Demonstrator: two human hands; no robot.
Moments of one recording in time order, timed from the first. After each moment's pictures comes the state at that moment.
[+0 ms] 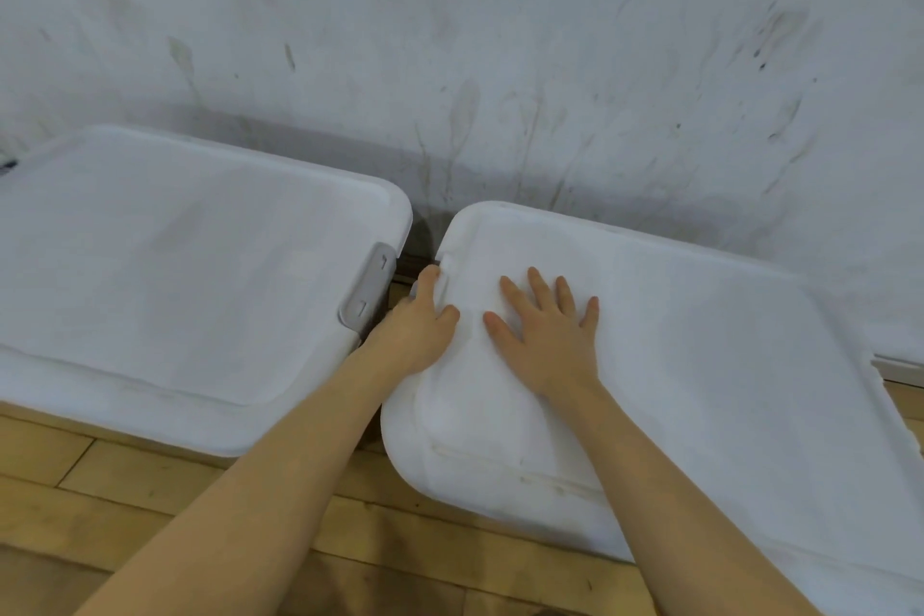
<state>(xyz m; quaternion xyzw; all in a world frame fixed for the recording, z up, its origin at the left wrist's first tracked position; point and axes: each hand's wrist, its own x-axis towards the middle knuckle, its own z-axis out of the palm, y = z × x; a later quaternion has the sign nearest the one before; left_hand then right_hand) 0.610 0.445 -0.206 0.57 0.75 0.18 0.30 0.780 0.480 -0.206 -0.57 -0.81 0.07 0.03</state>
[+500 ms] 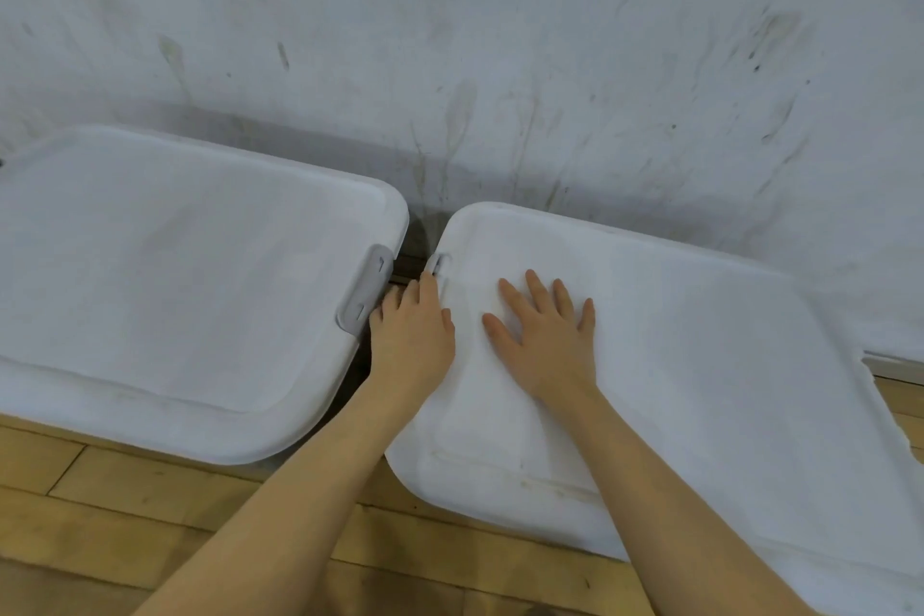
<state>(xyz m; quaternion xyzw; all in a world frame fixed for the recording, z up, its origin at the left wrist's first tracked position) 0.627 0.433 -0.210 0.58 0.80 0.15 0.04 0.778 0.478 -0.209 -0.58 -0.81 0.07 0.05</state>
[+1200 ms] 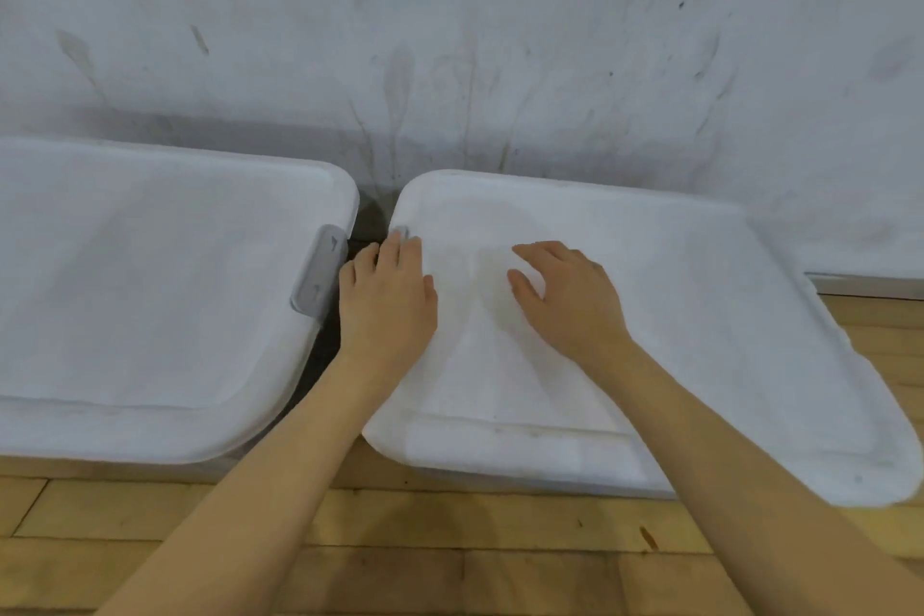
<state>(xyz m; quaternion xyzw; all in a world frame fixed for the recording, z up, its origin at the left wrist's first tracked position) 0.647 0.416 -0.177 0.64 0.75 0.18 -0.01 0.825 0.454 -0.164 -0.58 -0.79 0.08 0.17</state>
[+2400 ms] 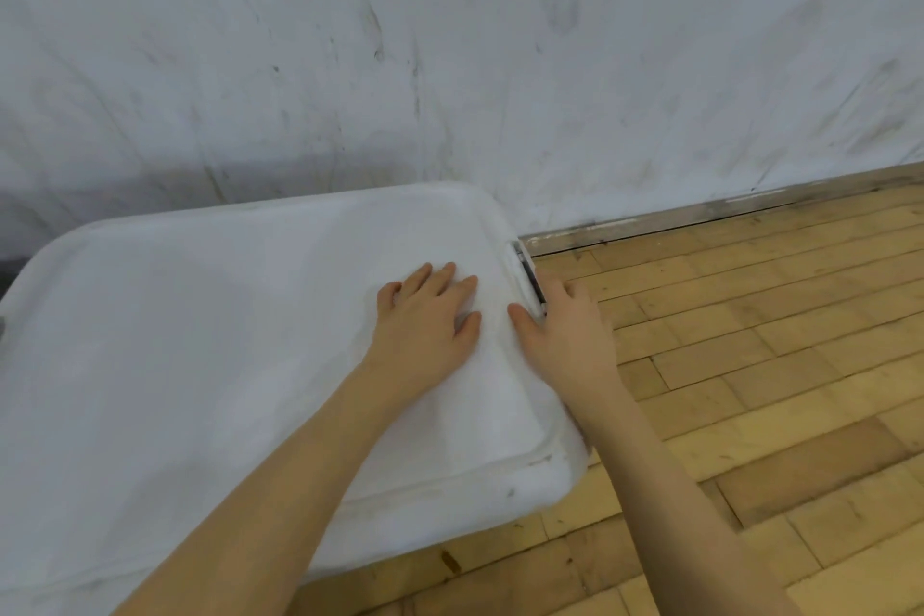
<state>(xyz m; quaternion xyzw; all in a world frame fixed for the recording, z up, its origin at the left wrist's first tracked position) 0.965 0.489 -0.191 0.81 0.57 0.09 0.14 1.118 0.460 -0.197 -0.76 -0.60 0.13 0.20</state>
